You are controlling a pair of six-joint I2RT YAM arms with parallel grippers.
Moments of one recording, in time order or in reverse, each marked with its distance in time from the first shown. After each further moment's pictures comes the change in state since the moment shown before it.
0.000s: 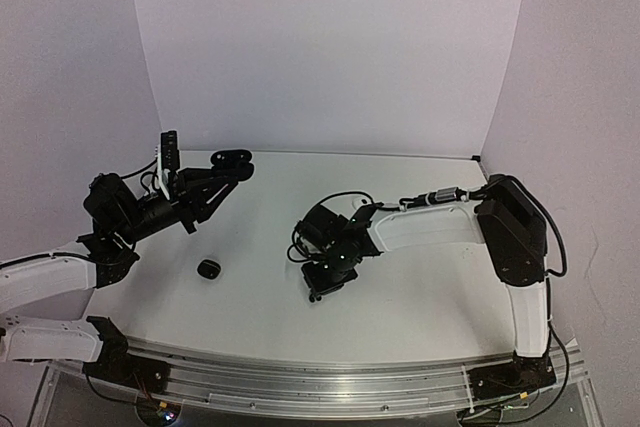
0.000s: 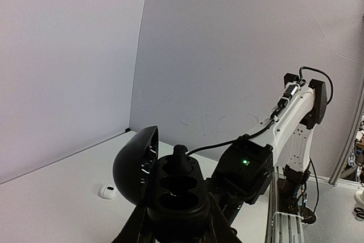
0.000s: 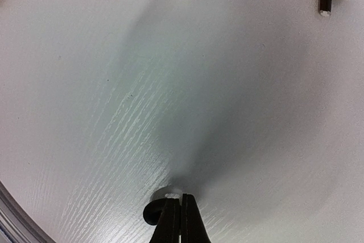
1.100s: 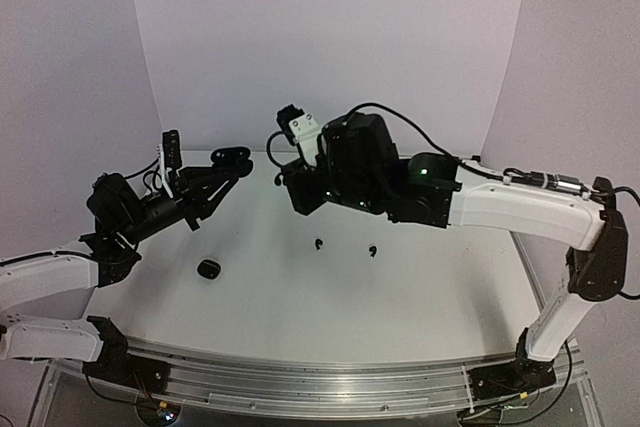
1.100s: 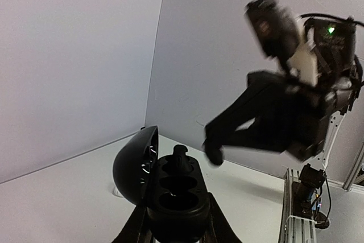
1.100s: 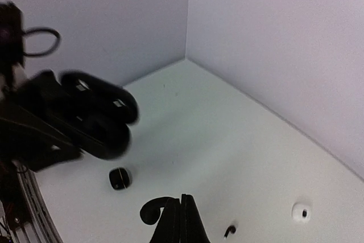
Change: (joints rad) left arm 0.000 0.021 0.000 0.001 -0.073 0.021; right arm 0.133 -0.416 0.099 0.364 0.403 -0.414
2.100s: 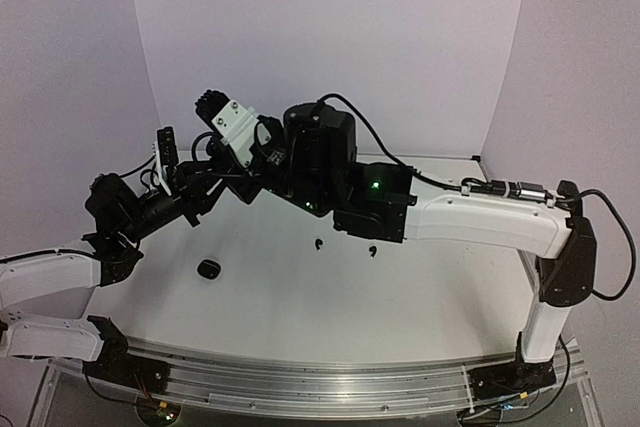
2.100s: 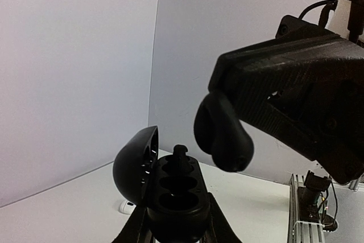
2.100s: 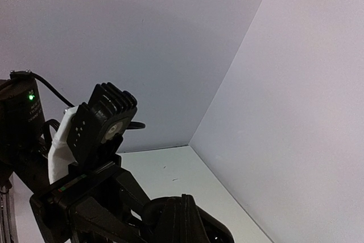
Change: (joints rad) left arm 0.000 0.023 0.000 0.100 0.003 0.028; right arm 0.113 0.205 0.230 0.308 -0.016 -0.470
